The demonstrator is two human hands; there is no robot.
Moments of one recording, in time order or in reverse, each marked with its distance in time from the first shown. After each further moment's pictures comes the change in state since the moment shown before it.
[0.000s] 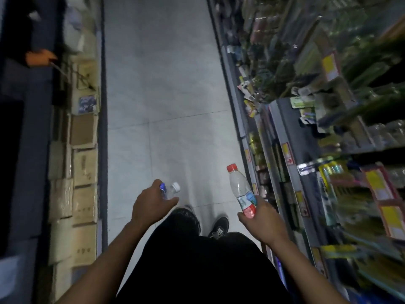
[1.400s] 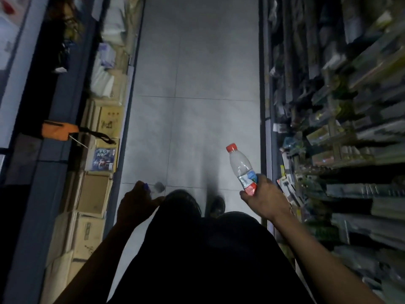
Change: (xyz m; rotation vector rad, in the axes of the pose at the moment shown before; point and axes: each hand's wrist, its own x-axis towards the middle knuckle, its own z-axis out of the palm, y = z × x) left_hand 0.599 0.058 -0.360 -0.167 0.050 -0.187; right_hand 0.580 -0.535 -0.207 -0.202 -0.041 -0.191
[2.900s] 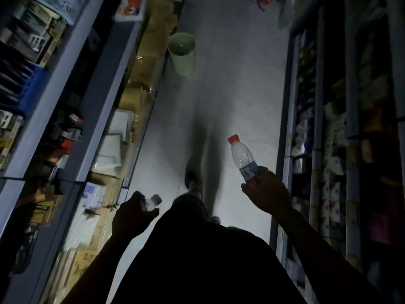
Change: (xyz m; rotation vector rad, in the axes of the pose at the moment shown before) left_hand 0.836 0.412 -0.403 -0.118 0.095 -0.136; right_hand 0.900 -0.486 -0.445 -0.138 0.103 -0.188
